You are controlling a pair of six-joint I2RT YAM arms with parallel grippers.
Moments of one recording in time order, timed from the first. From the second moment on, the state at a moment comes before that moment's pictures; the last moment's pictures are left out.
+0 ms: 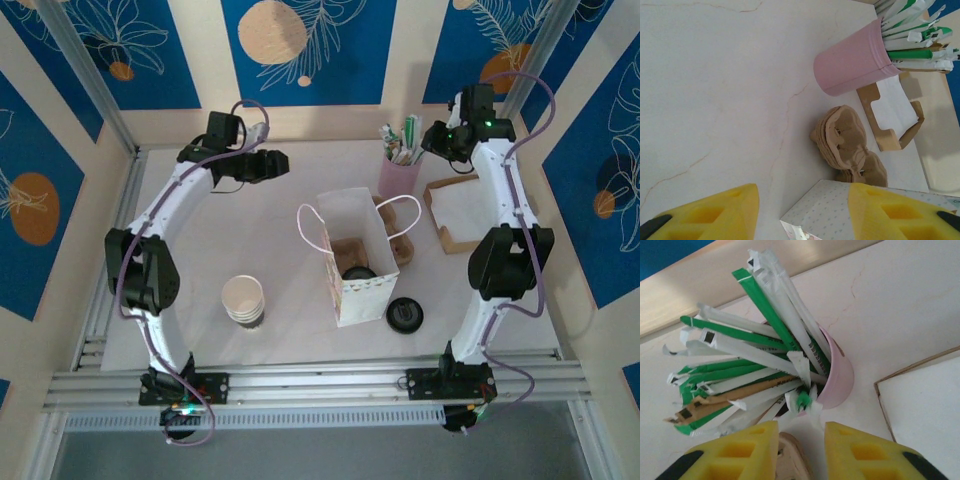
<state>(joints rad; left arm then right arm) -0.28 1.87 1.73 -0.65 0.58 -0.39 -0.04 1.91 1.97 -0.92 -0.19 0.32</state>
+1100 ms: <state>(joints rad) -0.29 1.89 1.73 -0.65 0.58 -0.39 -0.04 1.99 2.01 -0.93 -0.17 0.29</state>
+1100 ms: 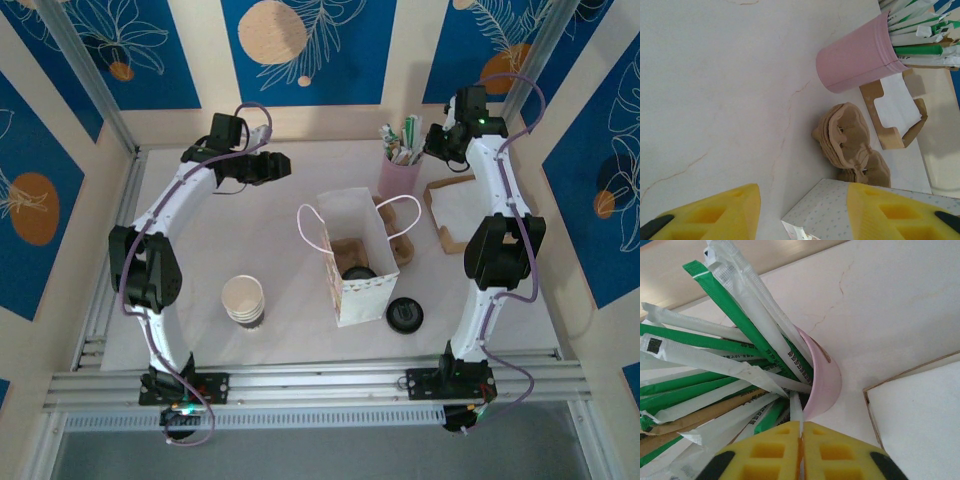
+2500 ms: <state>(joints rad) -0.40 1.37 1.63 -0.64 0.53 -0.34 0.06 1.29 1.95 -1.05 -0.17 0.30</state>
